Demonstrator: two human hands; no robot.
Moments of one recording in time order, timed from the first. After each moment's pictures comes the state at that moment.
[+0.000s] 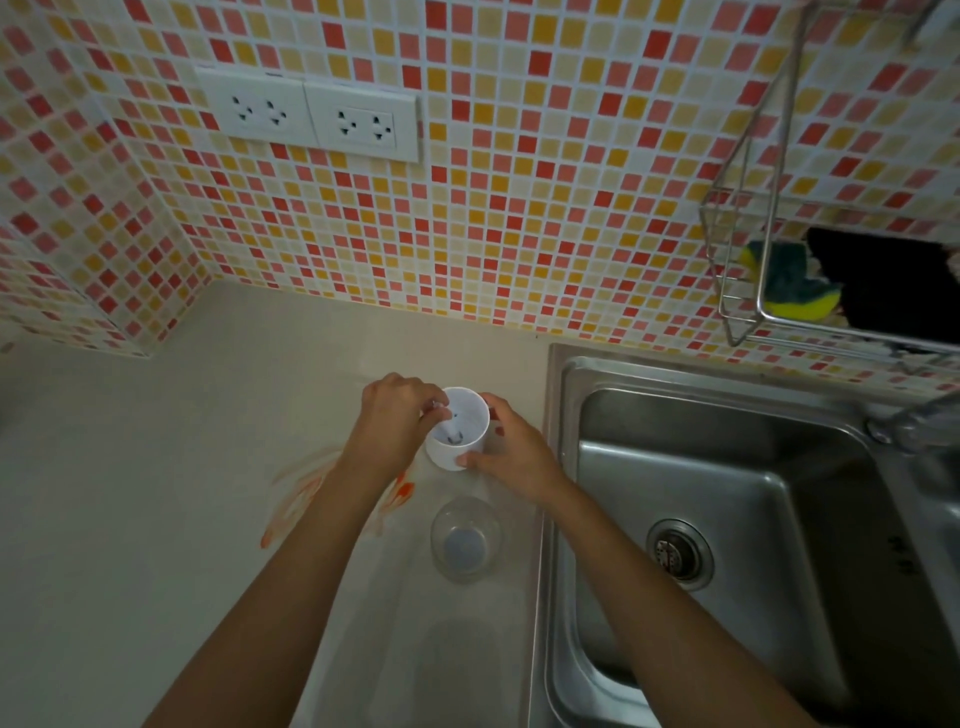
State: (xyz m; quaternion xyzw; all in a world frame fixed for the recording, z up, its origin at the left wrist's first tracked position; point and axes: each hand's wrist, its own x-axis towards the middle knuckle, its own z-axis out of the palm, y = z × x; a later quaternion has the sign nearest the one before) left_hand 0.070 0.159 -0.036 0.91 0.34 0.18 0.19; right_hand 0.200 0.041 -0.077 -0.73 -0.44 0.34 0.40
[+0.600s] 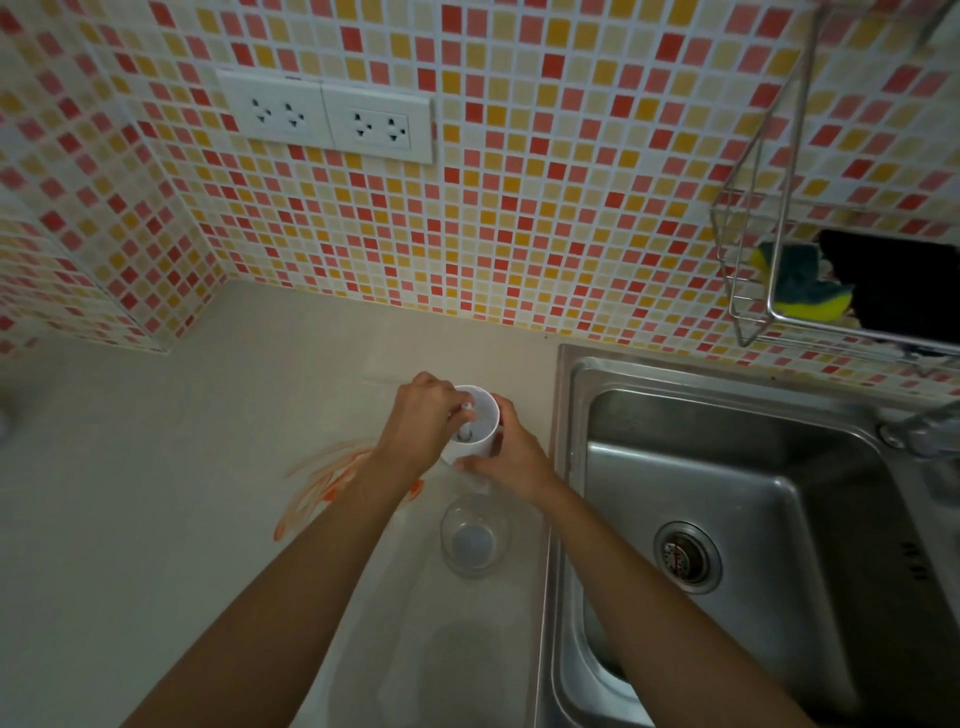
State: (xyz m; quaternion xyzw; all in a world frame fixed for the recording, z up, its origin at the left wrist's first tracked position) left_hand 0.085 0.157 -0.044 0.93 0.31 0.08 0.15; right_hand 0.189 0.046 -0.086 -0.71 -0.40 0.38 0.44
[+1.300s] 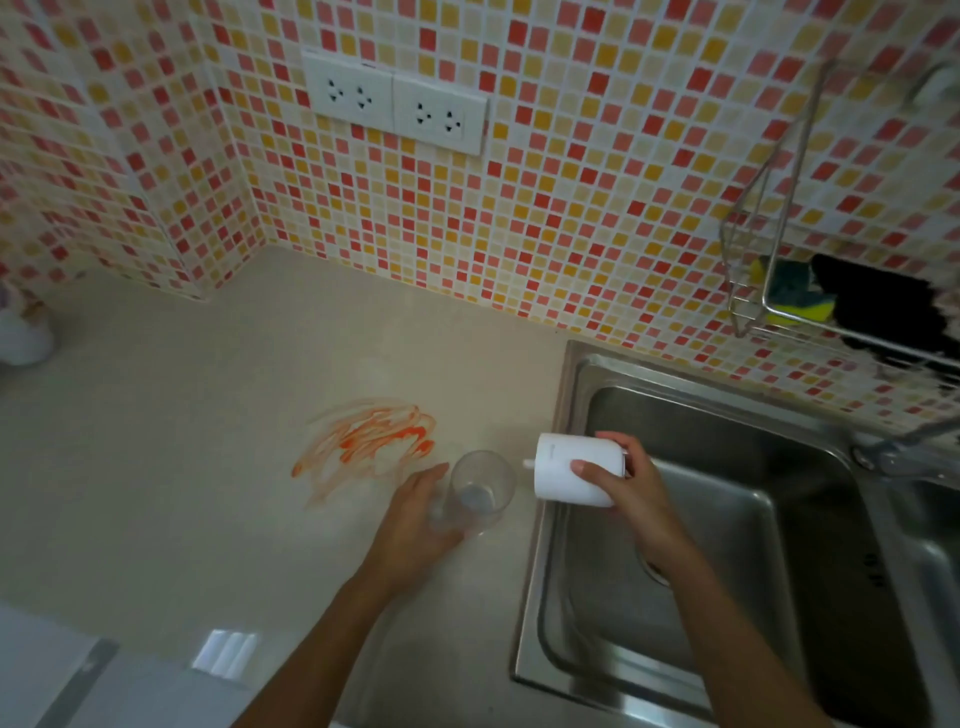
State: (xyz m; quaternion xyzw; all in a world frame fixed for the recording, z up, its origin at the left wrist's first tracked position) left_hand -0.022 0.033 -0.125 0.77 0.40 0.16 0.46; right_hand 0.219 -0.092 -0.056 -0.75 -0.22 0.36 0.51
